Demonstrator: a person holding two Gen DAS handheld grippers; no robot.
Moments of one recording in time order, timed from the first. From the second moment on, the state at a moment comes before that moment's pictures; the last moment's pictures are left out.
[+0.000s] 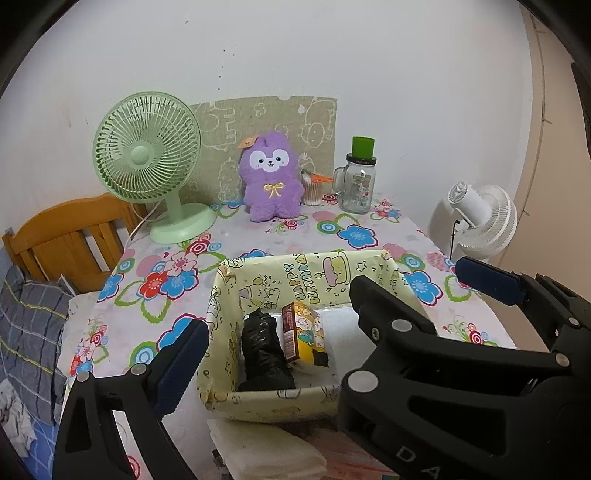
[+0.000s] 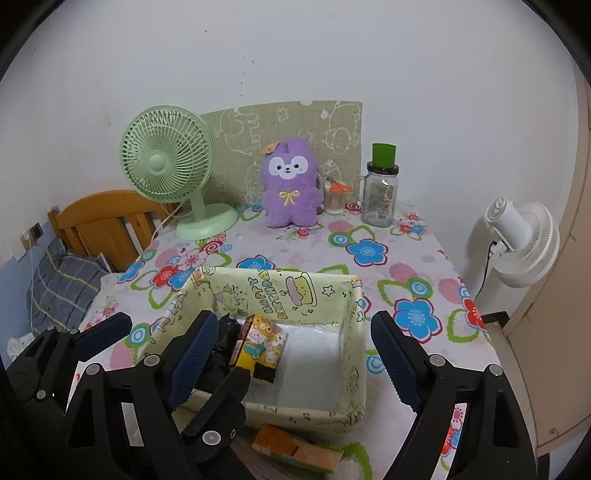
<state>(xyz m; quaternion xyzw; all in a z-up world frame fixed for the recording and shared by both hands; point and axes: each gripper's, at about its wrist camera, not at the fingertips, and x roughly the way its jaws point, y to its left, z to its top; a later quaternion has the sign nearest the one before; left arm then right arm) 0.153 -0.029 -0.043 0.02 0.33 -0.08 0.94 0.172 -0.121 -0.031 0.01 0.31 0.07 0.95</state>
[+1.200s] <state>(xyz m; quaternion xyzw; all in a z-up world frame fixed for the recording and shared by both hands) 0.103 -0.041 -0.060 0.03 0.33 -0.08 0.94 0.115 -0.129 -0.045 0.01 0.31 0.07 0.95</state>
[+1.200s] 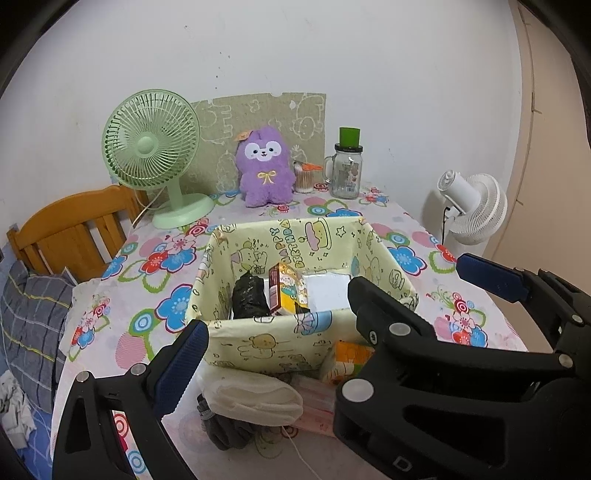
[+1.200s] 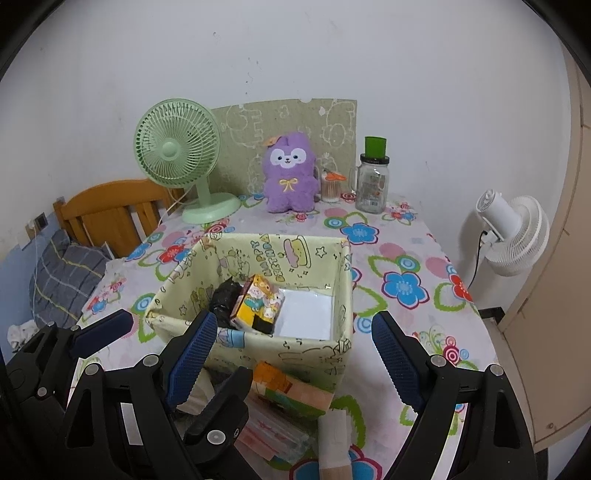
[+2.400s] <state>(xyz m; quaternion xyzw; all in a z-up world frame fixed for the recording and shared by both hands) 0.076 -0.043 -0.104 0.04 0.35 -0.08 0.93 0.088 -0.138 -0.096 0.02 0.33 0.06 0.94</state>
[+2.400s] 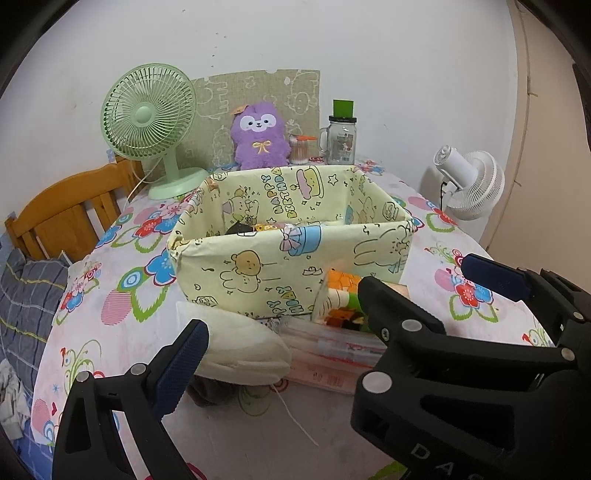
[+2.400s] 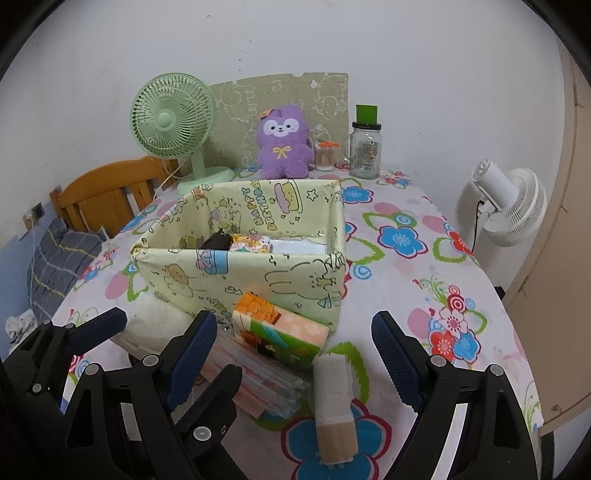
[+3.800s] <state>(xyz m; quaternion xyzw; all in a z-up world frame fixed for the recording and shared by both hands) 0.105 -0.002 -0.137 0.01 0.38 -0.04 0.92 0.123 -0.120 -0.132 0.03 0.38 0.07 0.92</state>
